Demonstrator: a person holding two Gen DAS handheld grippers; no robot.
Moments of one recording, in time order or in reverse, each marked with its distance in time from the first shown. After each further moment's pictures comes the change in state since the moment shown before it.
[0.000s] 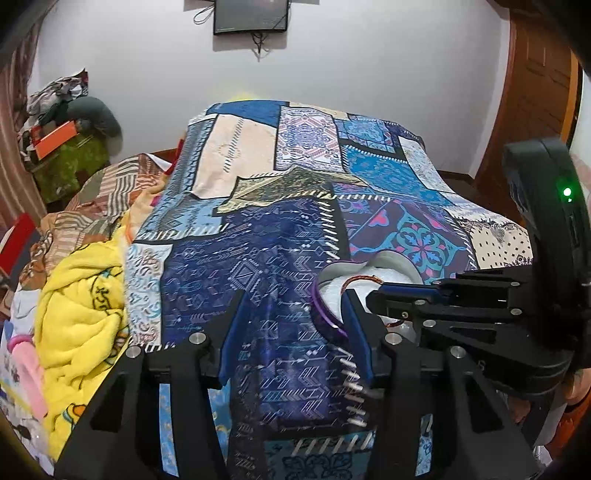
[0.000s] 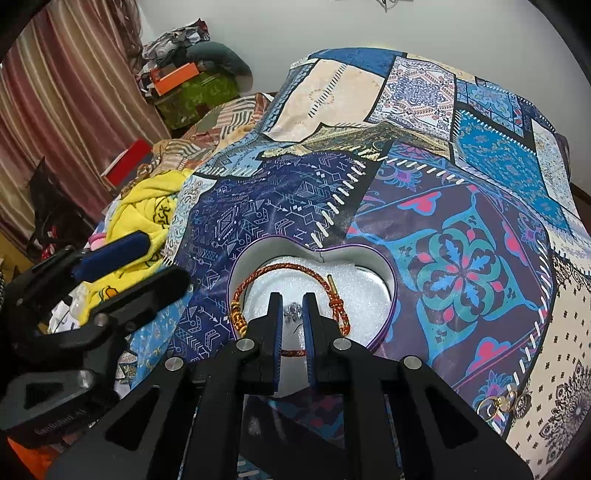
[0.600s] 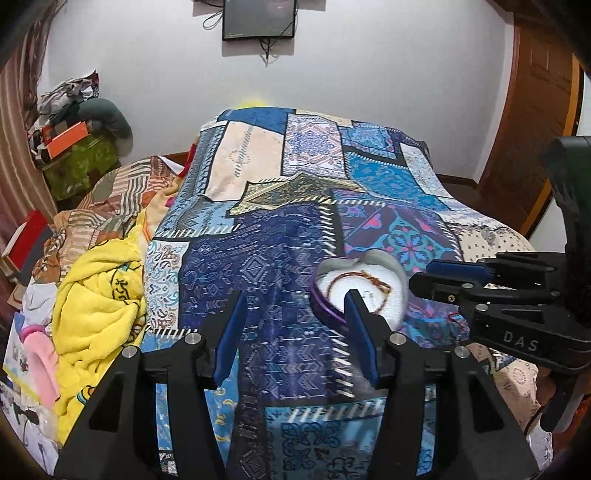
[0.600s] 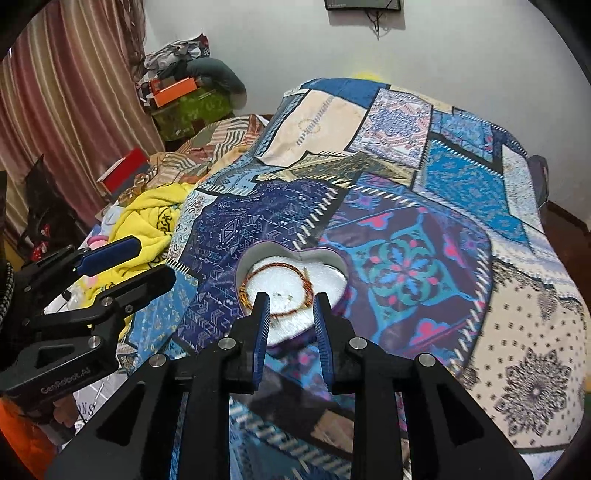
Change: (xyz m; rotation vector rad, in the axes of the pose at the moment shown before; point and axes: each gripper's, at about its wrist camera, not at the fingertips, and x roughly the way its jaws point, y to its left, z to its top) left arm -0.039 -0.011 -0.003 -0.006 -0.012 0.020; right arm -0.066 0.001 -0.015 -0.041 -0.096 -0.088
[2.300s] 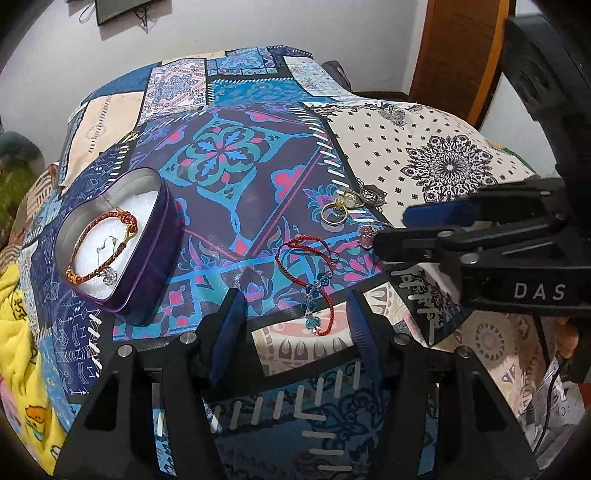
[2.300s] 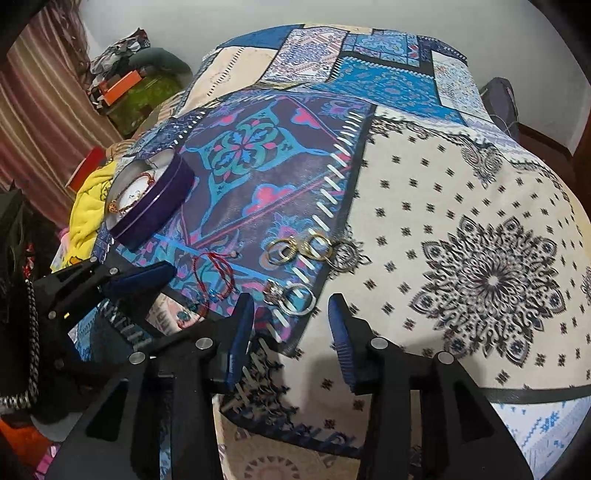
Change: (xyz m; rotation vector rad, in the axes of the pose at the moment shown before) left arm 0.084 -0.164 -0.056 0.279 0.227 -0.188; right arm -0.001 -0.115 -0.086 0.168 0.141 -0.018
